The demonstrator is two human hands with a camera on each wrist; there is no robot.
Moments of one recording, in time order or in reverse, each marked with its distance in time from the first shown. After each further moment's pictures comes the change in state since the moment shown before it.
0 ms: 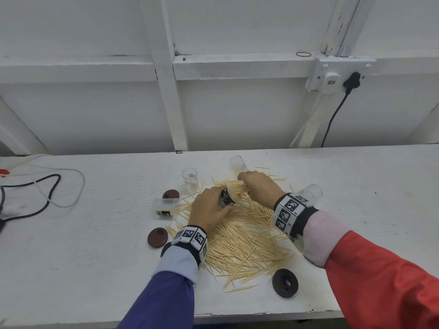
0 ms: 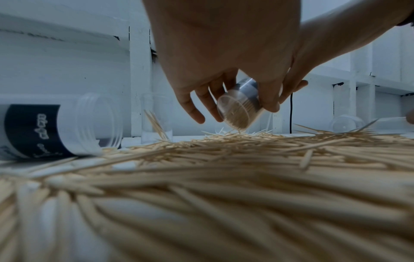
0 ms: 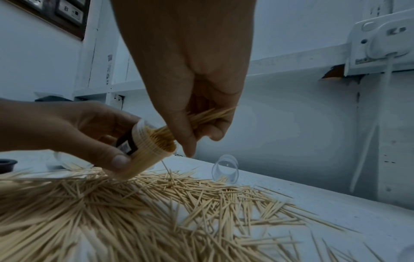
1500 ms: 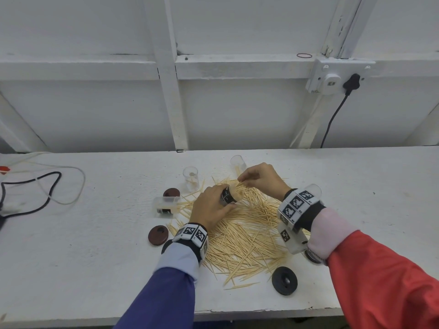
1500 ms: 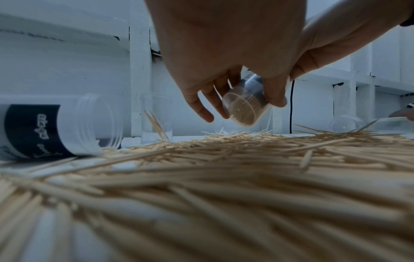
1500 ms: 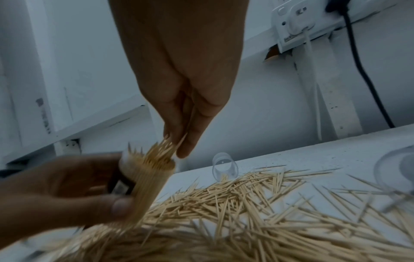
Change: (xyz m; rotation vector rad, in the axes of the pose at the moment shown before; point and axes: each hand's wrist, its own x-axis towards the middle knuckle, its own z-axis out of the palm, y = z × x) left_hand -0.001 0.004 -0.003 -0.053 -0.017 0.005; right_hand -0.006 0.010 -0.014 0.784 0.131 0.121
